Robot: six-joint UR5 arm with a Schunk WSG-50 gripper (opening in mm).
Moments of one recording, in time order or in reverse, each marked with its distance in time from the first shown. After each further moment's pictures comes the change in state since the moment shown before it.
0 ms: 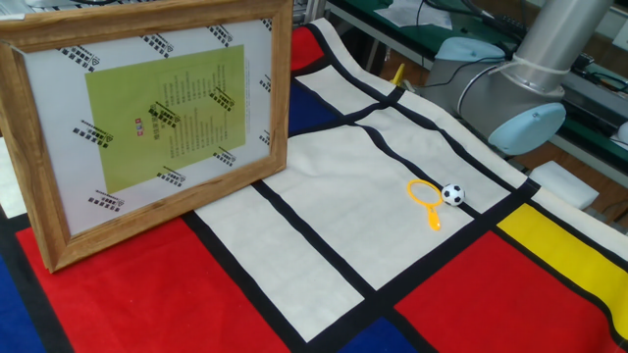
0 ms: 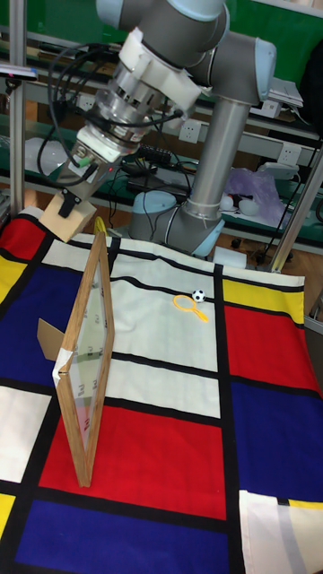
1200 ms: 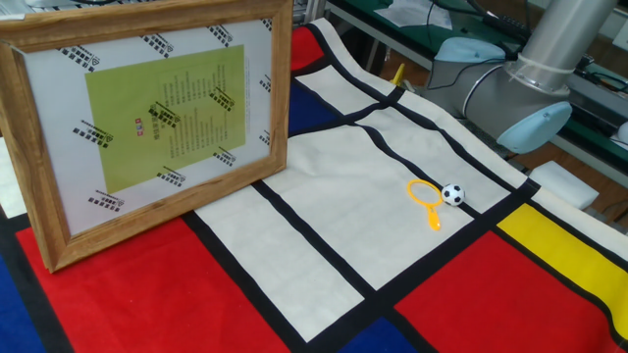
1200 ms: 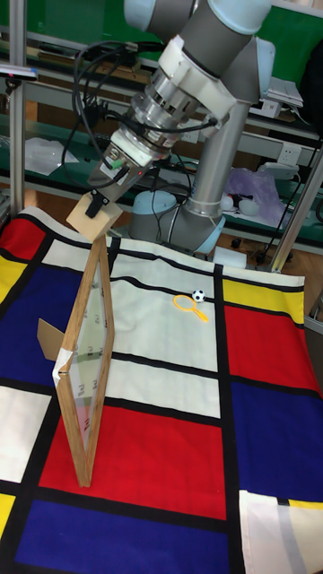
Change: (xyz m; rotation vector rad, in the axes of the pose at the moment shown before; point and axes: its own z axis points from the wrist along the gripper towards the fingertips) arm -0.035 0.016 -0.018 -0.013 0.032 0.063
